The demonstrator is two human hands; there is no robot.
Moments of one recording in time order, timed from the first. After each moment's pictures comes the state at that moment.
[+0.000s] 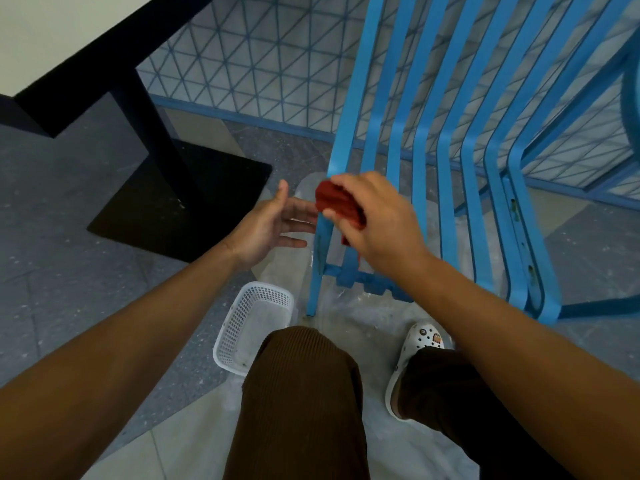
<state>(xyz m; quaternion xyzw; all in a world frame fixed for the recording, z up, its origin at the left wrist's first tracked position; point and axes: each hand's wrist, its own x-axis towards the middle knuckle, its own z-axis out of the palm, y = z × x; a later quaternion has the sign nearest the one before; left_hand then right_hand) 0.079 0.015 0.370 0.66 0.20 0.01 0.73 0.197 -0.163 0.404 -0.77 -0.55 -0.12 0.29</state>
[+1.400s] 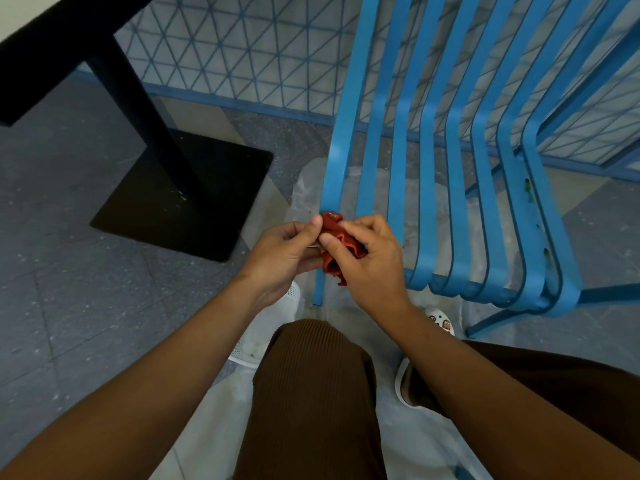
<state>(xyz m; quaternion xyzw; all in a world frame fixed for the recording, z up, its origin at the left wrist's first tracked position) 0.065 -0.039 0.347 0.51 0.31 0.07 0.80 0.144 -0.172 0.339 -0.79 -0.32 0.03 0.52</state>
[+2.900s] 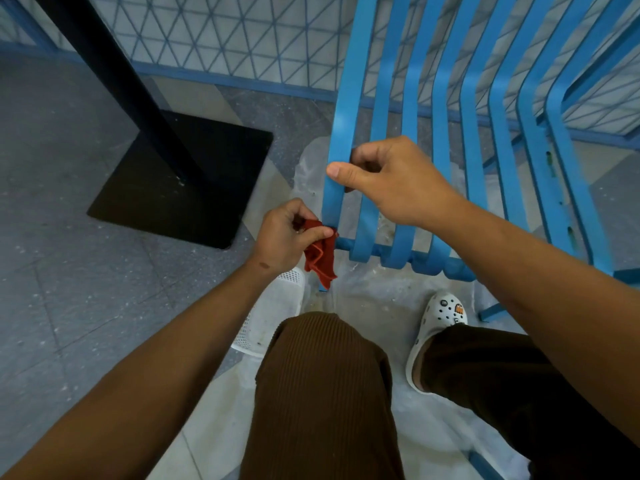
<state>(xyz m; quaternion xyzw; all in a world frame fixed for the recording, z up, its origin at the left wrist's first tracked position) 0.085 -0.001 0.259 0.80 0.22 0.16 0.54 0.217 -0.144 0.404 -0.81 -0.39 0.21 0.38</state>
